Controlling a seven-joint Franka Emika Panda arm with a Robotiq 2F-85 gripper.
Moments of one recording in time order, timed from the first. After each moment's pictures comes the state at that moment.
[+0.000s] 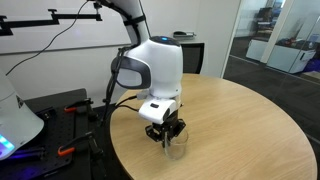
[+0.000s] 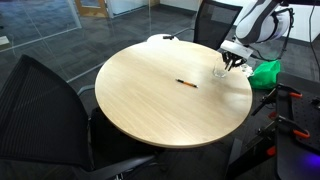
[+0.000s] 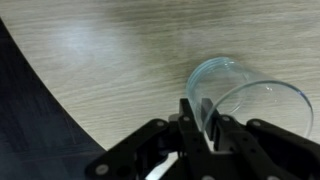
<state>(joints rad) -0.14 0.53 -0.23 -2.42 0.44 2.97 1.00</state>
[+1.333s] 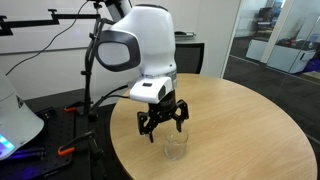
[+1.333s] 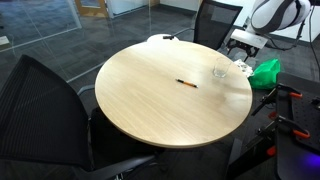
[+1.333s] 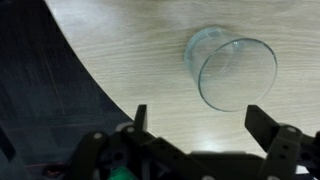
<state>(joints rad) 0.11 0.35 -0.52 -2.55 0.31 2.97 1.01</state>
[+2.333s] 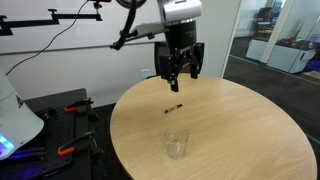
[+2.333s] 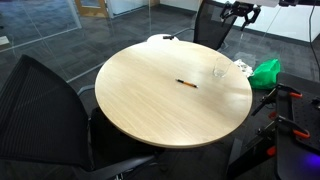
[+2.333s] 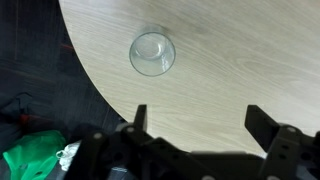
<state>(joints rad) 0.33 0.03 -0.70 -2.41 -0.14 2.62 1.01</state>
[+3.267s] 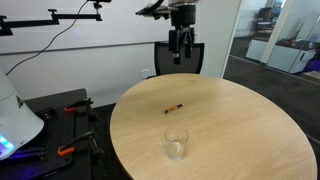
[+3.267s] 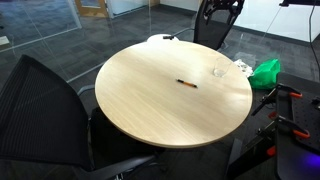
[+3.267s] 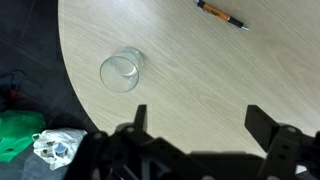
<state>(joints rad) 0.03 0.10 -0.21 -2.18 -0.14 2.34 0.96</state>
